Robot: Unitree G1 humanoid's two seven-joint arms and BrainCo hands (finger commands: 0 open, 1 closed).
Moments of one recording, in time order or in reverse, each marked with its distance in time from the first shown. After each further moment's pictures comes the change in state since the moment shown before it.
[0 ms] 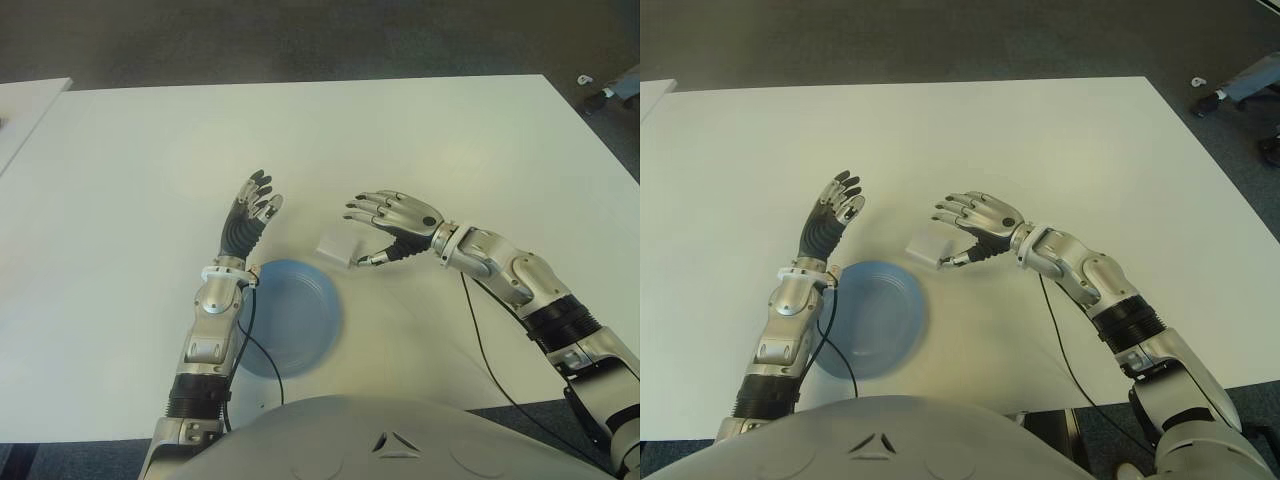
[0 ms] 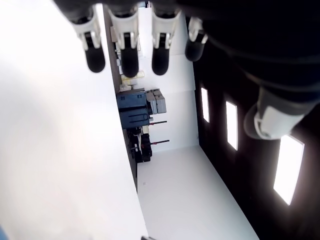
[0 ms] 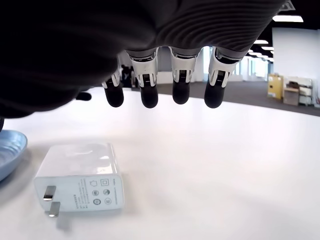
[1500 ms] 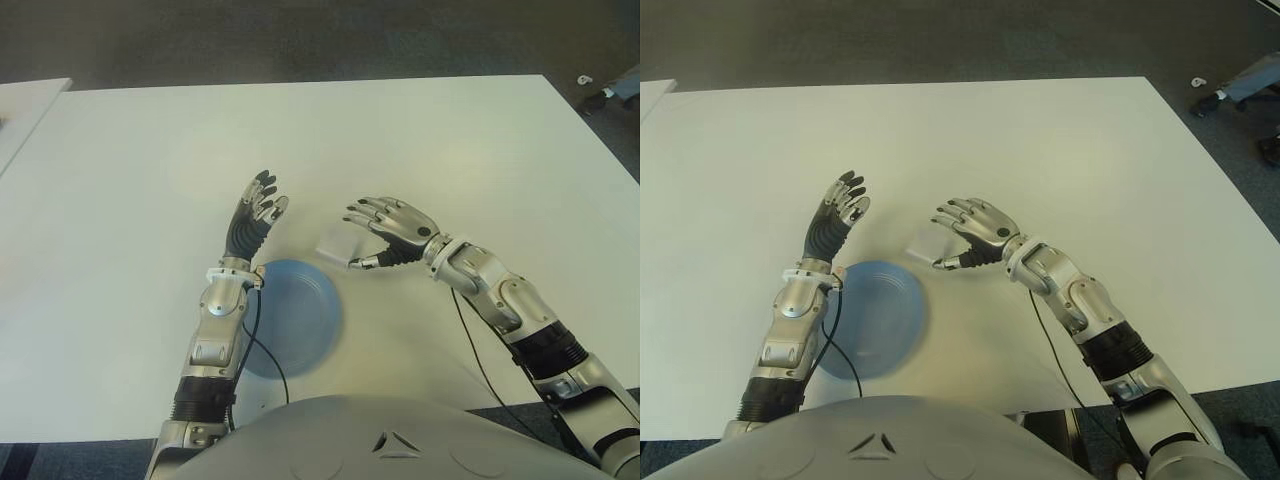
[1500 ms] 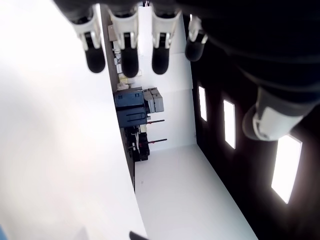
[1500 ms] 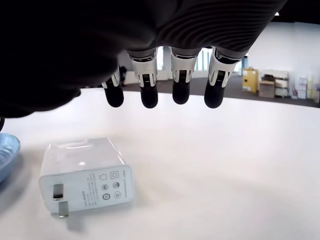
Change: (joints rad) left arm 0.012 -0.028 -0.020 -0.025 0.023 0.000 0.007; right arm 0.130 0.096 -0.032 -0.147 -0.088 0.223 0.062
